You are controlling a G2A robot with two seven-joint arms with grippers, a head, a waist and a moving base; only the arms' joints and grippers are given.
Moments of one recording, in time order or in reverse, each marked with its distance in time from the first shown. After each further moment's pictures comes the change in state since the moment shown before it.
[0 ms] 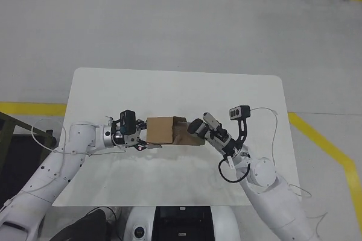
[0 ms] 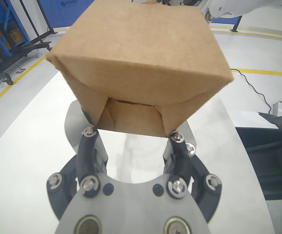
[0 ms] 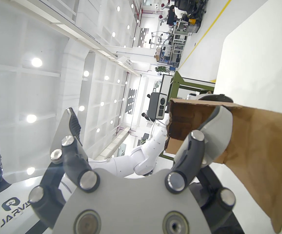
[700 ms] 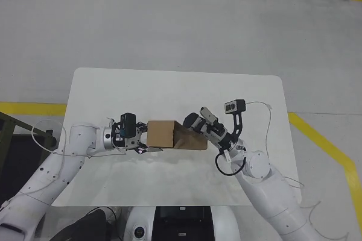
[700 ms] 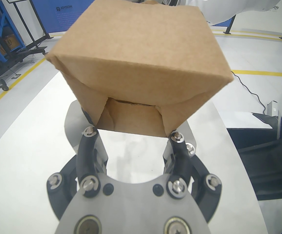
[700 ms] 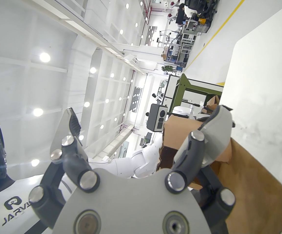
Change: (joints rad) left arm 0.009 0.022 0.020 -0.033 -0.008 0.000 0.022; right arm 0.097 -0.032 -0.074 0.108 0.082 -0.074 0.051
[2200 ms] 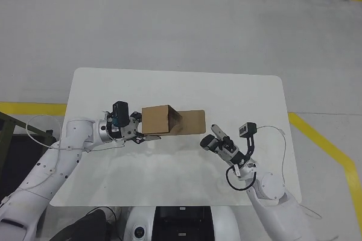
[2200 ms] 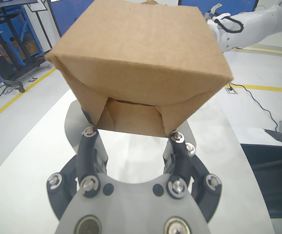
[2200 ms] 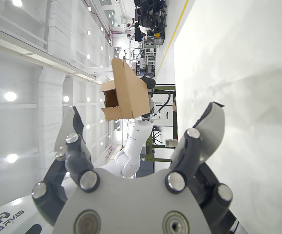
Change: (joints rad) left arm -0.040 -0.014 -0.021 0.037 -0.090 0.018 0.002; right arm -0.271 0.037 0.177 -0.085 -0.109 0.190 -0.054
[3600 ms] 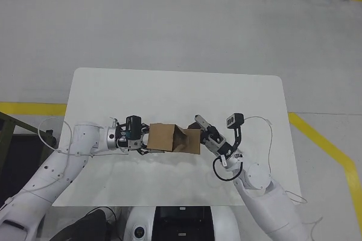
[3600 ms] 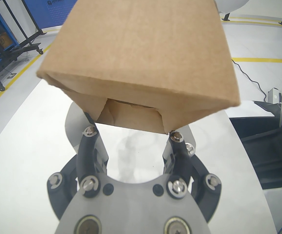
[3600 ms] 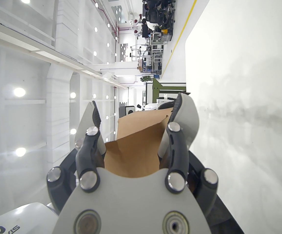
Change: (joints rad) left arm 0.006 0.003 0.060 -0.017 0.167 -0.006 0.008; right arm 0.129 -0.038 -0.118 0.040 0.007 0.020 -0.076
